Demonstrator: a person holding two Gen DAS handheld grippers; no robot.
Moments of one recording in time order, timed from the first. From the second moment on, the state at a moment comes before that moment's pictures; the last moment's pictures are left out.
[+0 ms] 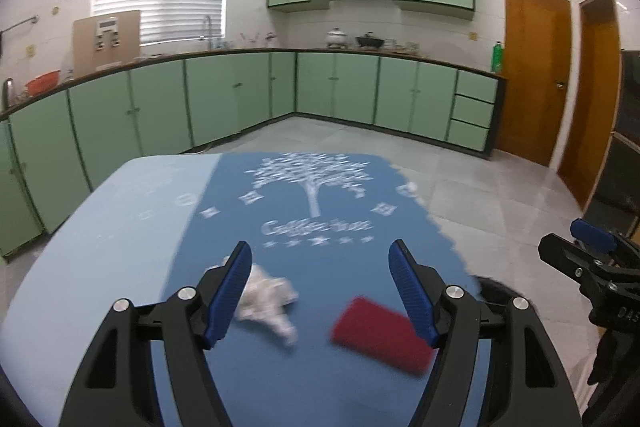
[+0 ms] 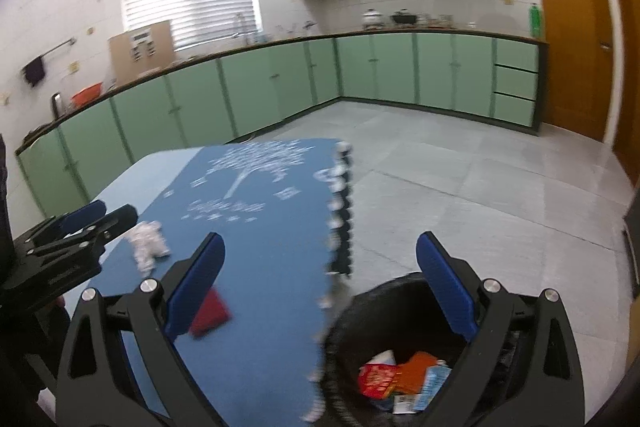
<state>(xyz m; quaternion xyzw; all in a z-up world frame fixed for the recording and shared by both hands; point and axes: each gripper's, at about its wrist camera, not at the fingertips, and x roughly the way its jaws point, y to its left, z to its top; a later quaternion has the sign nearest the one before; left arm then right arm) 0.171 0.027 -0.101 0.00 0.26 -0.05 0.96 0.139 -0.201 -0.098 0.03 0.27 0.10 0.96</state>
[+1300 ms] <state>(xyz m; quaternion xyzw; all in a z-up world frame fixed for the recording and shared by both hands) 0.183 0.081 -0.149 -0.01 0.32 0.00 0.95 0.173 -0.104 -0.157 -0.06 0.39 0.20 0.90</state>
